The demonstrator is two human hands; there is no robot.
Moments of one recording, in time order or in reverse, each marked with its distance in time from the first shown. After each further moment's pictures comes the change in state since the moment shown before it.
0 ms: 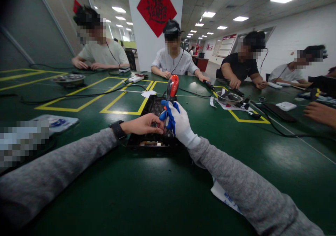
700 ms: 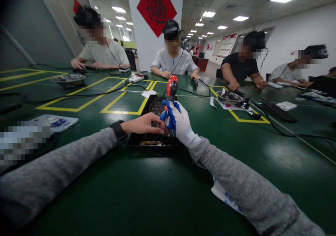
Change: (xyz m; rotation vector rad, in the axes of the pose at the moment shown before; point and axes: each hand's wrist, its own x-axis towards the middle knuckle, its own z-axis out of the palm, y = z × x) left_hand 0.000 0.003 -0.001 -0.011 -0.003 -0.017; right_hand 0.000 0.001 0.000 0.045 0.005 0.014
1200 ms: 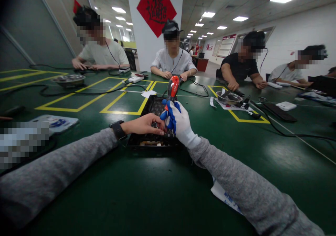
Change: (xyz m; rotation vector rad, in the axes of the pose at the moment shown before) left_hand 0.001 -0.001 0.001 0.024 0.009 -0.016; right_hand -0.005 -0.011 0.005 -0.162 0.055 -0.046
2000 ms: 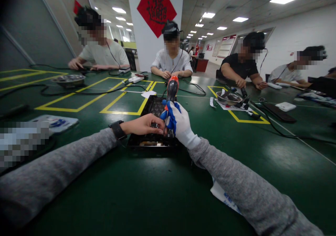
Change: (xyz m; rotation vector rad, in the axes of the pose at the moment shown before) left_hand 0.000 0.002 -0.001 -0.045 -0.066 0.028; right_hand -0.001 -0.003 0.001 0.042 0.019 0.006
